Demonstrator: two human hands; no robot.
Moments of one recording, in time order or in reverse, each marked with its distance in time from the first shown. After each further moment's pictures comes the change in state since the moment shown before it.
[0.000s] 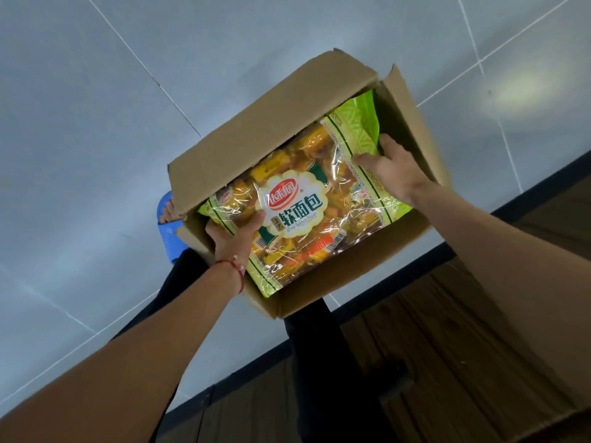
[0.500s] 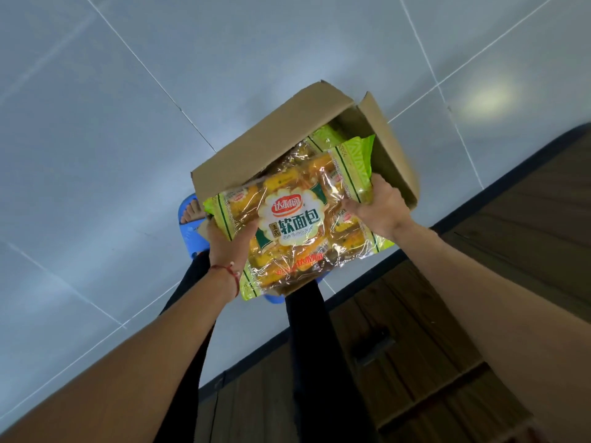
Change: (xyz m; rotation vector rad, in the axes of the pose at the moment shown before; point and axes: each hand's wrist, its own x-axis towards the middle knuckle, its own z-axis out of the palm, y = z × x) left_hand -0.075 0.025 -0.063 -0.034 -0.129 0.163; right_hand -0.108 -0.011 0.005 -0.153 0.114 0.023
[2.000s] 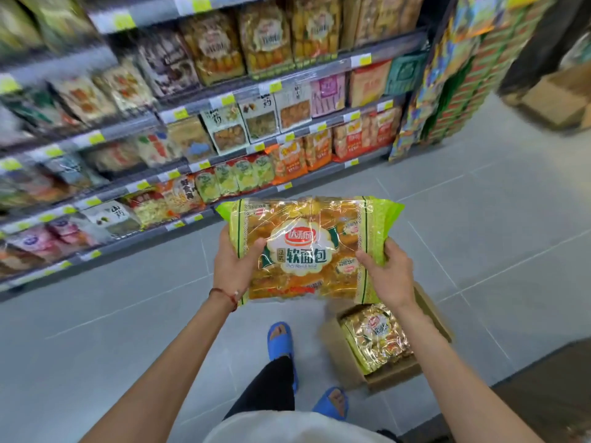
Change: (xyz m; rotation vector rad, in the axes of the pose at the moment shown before) left_hand -0.471 0.121 -0.416 -0.050 0.332 1.008; right_hand -0.541 -0.256 -0.064 0.562 0.390 -0.716
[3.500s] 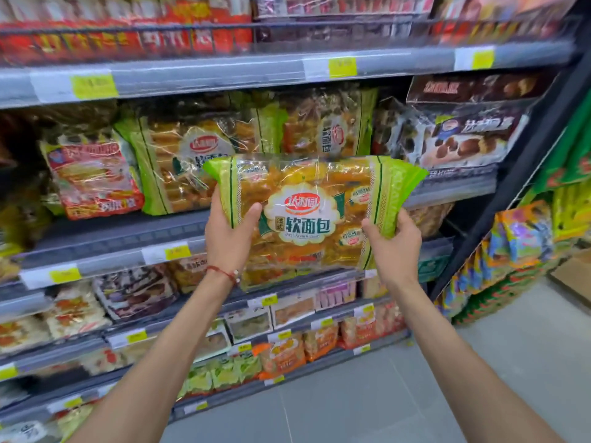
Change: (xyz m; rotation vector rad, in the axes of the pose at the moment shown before) left_hand 0.577 0.374 0.076 -0.152 0.310 0.440; right_hand 0.597 -0.393 0.013 0.202 0.250 -0.475
